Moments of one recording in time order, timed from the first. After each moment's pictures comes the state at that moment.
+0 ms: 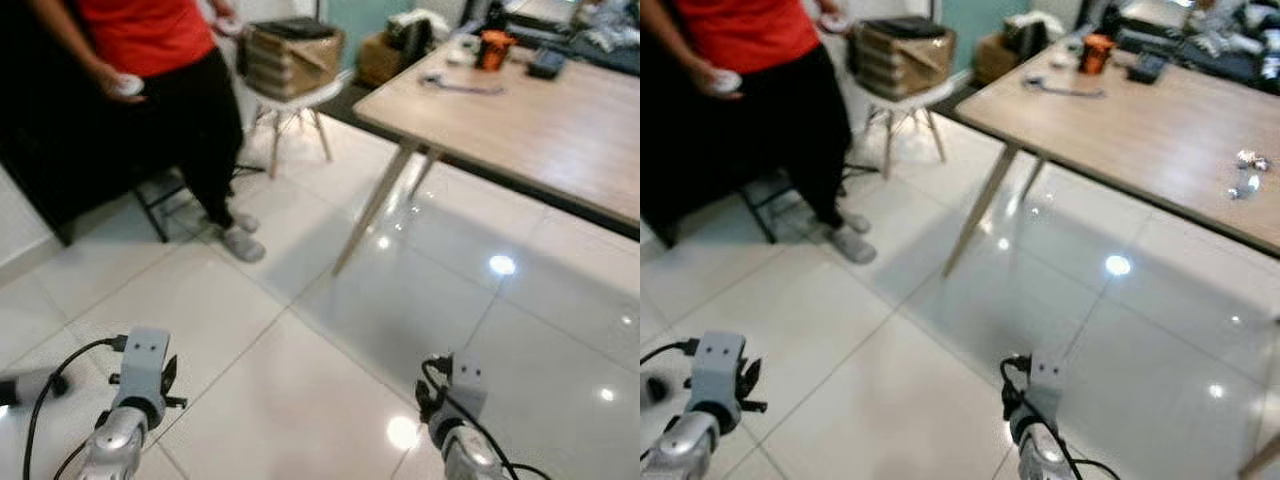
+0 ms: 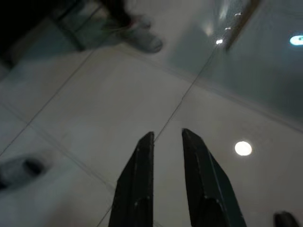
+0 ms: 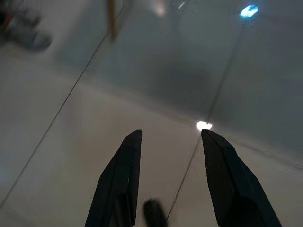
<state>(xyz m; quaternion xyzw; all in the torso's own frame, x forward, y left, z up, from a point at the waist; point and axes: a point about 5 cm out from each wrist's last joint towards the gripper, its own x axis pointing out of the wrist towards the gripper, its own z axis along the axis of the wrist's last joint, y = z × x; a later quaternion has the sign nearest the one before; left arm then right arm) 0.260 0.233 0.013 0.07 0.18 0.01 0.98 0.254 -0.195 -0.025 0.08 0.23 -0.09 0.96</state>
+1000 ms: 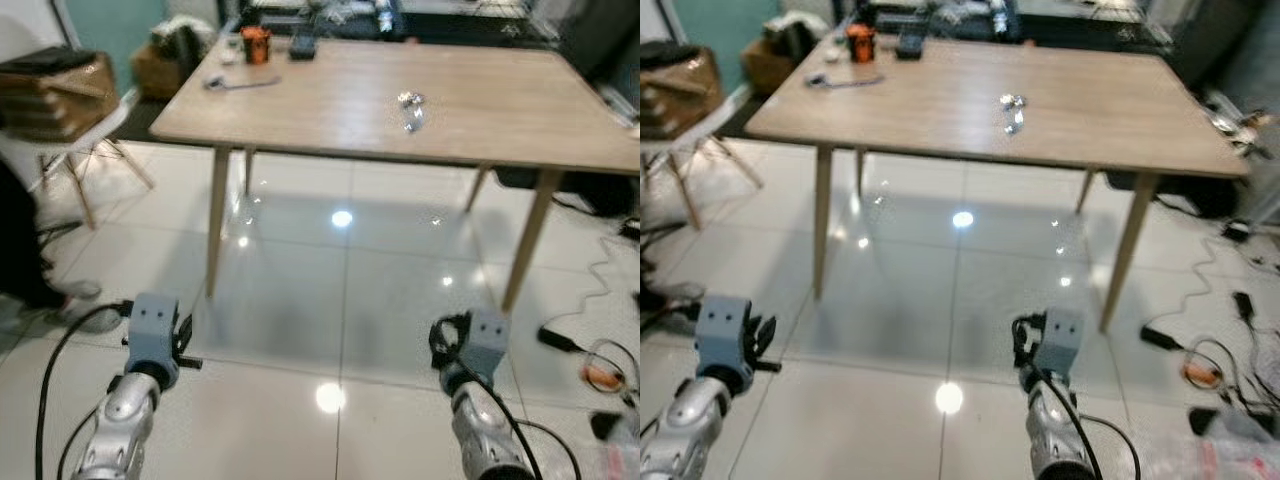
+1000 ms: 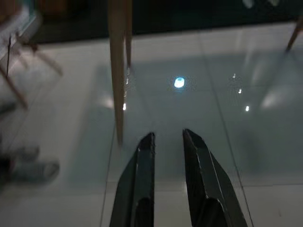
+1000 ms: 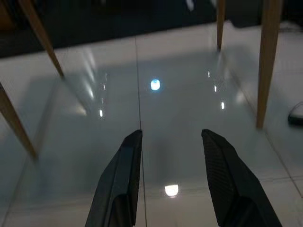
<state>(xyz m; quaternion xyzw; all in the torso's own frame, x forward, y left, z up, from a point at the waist) 0.288 0.218 0.084 0.05 0.06 -0.01 1.00 0.301 -0.191 0.051 0.07 0.04 -0.07 0.99</state>
